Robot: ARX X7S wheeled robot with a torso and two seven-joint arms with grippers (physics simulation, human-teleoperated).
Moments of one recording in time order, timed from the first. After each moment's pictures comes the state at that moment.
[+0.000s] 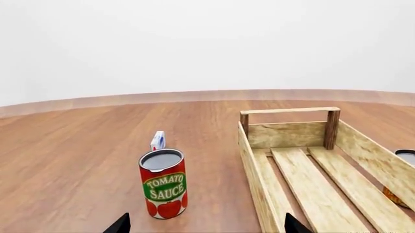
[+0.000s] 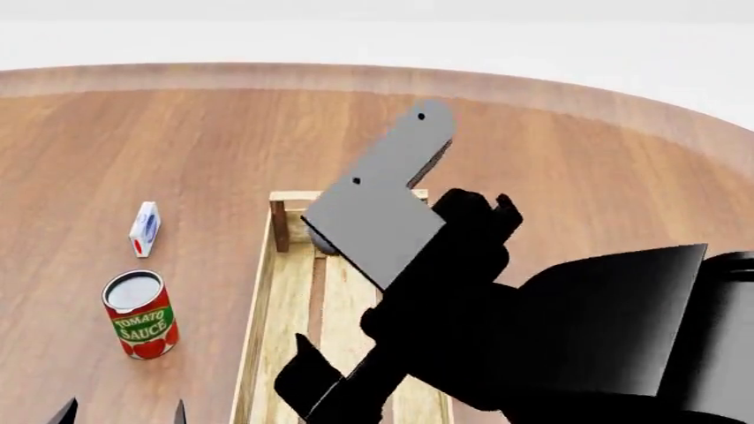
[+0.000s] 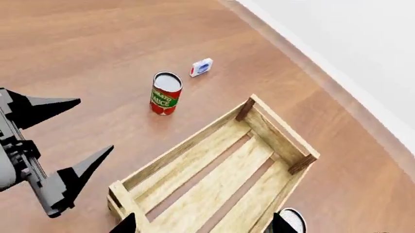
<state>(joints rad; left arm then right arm) -0.04 -0.17 0.22 -0.06 -0.13 0.05 -0.26 1.23 0.54 -0.54 -0.39 1.33 1.52 0.26</state>
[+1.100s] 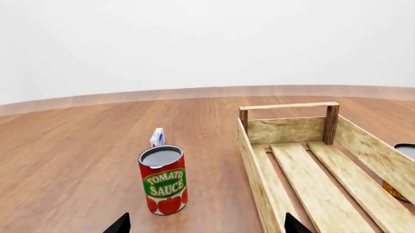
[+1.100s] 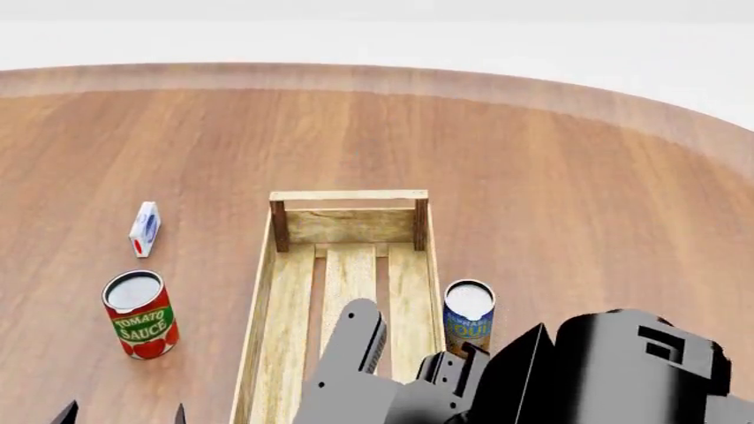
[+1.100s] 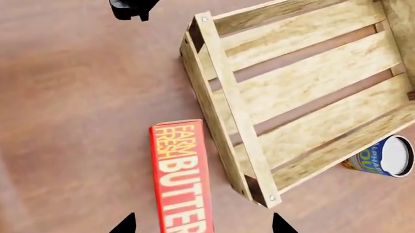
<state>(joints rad) -0.04 -0.20 0.25 -0.06 -0.15 0.04 -0.28 1.47 0.64 -1.37 -0.36 1.26 1.30 -0.03</state>
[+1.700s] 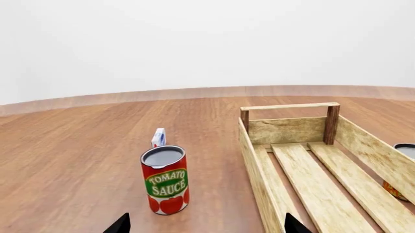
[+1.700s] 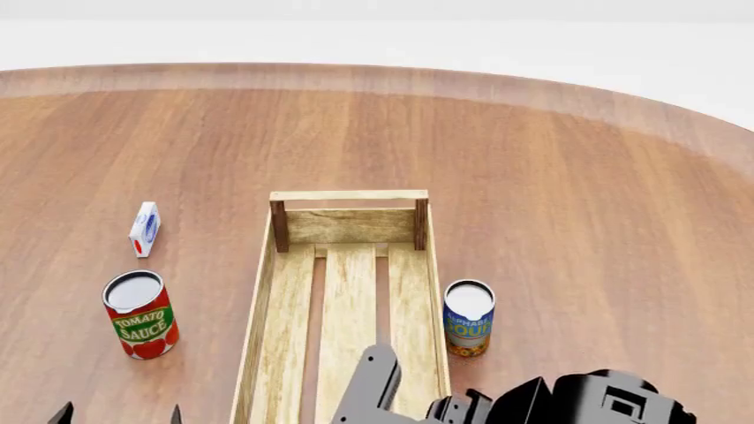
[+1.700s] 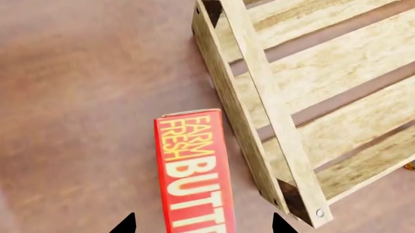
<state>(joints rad) -0.03 -0.22 0.26 -0.04 -0.17 0.04 -0.29 1.32 0.64 -1.48 -0.23 1.07 1.11 -0.16</state>
